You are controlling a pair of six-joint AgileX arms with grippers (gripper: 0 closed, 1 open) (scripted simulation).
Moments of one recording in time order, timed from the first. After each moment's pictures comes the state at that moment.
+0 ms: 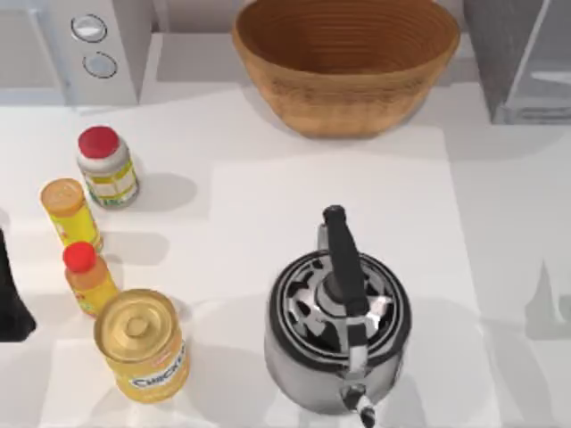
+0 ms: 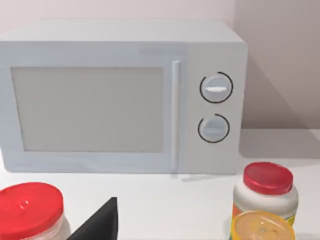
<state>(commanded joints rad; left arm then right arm) 0.00 0.00 0.00 0.00 0.00 0.00 0.00 0.00 0.00 0.00 0.00 0.00</state>
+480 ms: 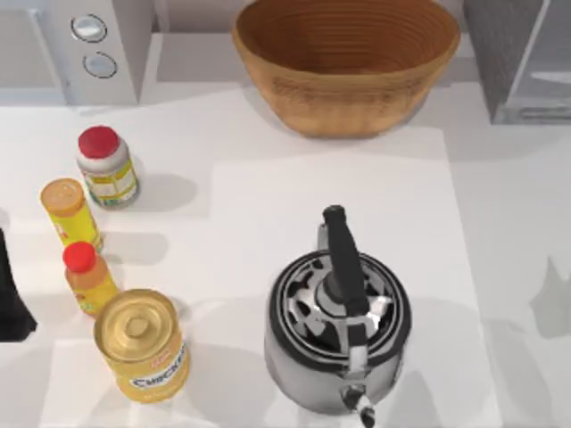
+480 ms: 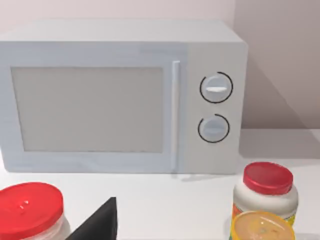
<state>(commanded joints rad) 0.00 0.00 0.00 0.00 0.00 0.00 -0.18 0.20 0.13 -0.02 -0.21 -0.22</state>
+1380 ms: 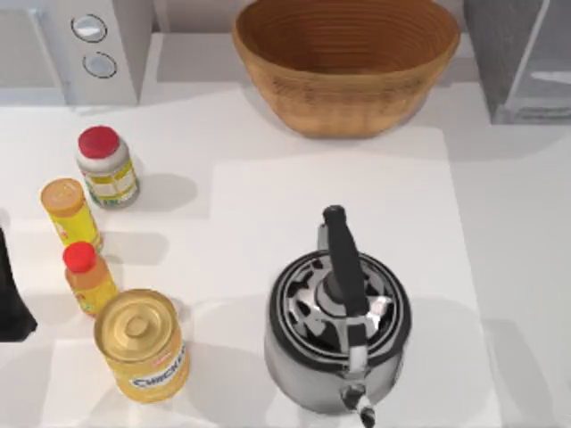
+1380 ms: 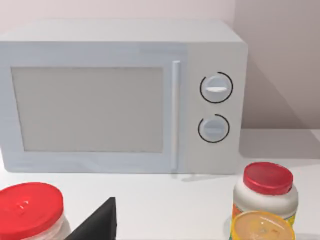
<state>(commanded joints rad) 0.00 0.00 0.00 0.00 0.00 0.00 -0.79 1.45 0.51 -0.47 -1.15 -1.57</state>
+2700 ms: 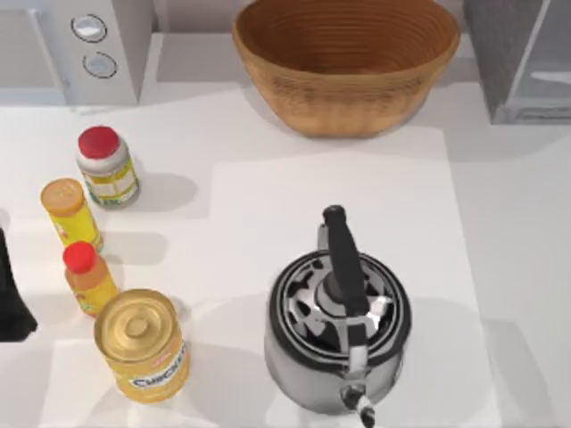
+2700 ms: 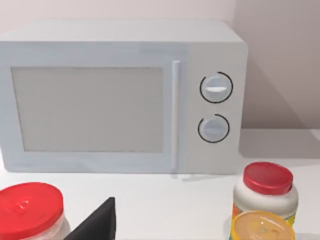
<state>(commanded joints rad) 0.00 0.00 0.00 0.00 0.00 0.00 -0.70 1.61 0.42 -0.05 -1.26 -1.23</state>
